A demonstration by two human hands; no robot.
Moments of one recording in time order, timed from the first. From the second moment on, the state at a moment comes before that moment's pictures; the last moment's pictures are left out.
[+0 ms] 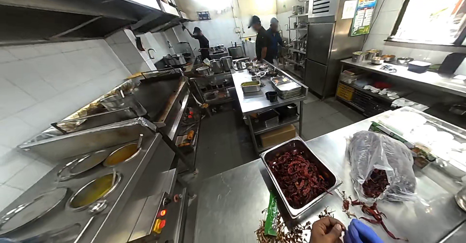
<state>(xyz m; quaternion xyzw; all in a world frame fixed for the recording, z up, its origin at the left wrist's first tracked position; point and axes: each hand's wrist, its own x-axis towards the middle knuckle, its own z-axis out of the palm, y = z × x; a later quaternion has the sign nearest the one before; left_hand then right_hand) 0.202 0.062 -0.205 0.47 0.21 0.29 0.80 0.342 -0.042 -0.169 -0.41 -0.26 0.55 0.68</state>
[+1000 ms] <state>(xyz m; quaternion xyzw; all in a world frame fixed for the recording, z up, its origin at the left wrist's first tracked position) 0.201 0.090 -0.212 0.82 0.25 0.33 0.40 0.445 -0.065 -0.270 -0.95 -0.28 0.06 0.15</state>
